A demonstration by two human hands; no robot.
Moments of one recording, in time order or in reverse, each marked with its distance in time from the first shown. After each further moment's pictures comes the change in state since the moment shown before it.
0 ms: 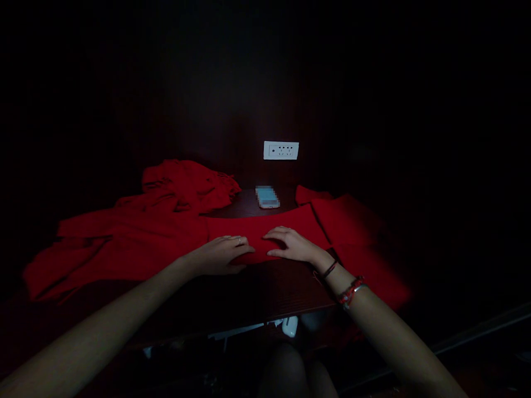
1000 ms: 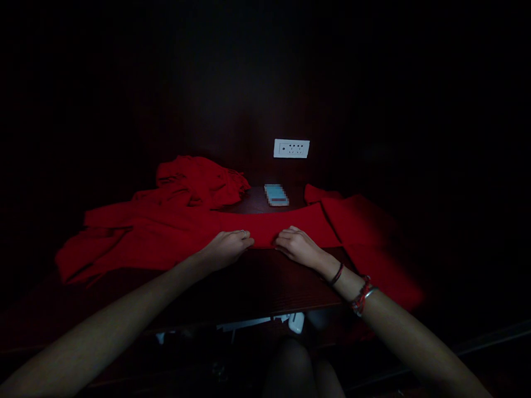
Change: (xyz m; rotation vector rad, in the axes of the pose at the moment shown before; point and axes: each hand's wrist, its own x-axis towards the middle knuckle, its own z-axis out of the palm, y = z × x) left_hand -0.005 0.000 0.003 0.245 0.044 -0.188; right_hand 0.003 -0.023 0.004 -0.334 0.024 -0.098
